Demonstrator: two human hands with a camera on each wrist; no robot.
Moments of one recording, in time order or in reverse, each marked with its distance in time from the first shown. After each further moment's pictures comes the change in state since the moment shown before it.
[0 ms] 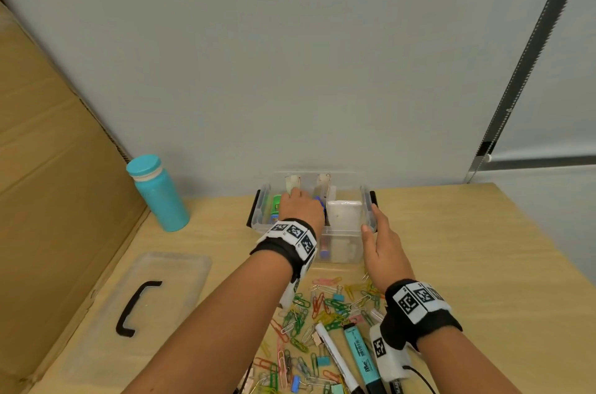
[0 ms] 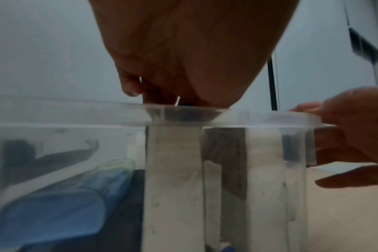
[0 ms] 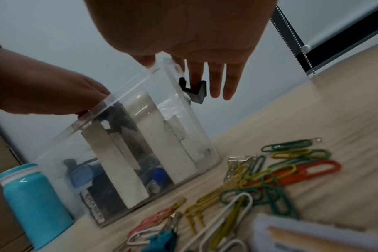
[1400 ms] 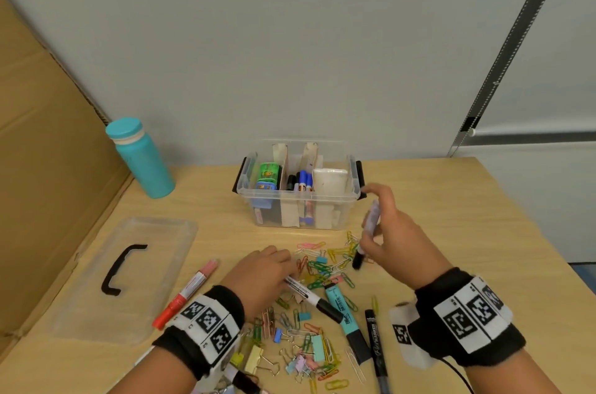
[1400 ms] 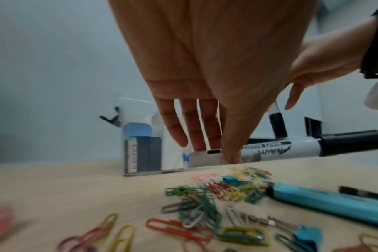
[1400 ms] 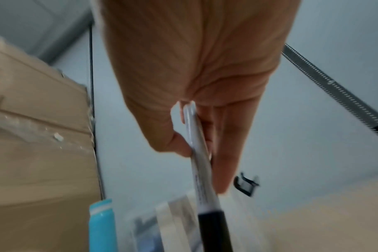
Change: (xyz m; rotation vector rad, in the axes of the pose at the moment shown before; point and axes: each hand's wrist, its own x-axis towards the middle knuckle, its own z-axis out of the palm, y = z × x) left_hand -0.139 -0.020 0.080 -0.379 0.044 0.460; right_hand -0.060 -0.049 -0.078 -0.183 -0.247 -0.227
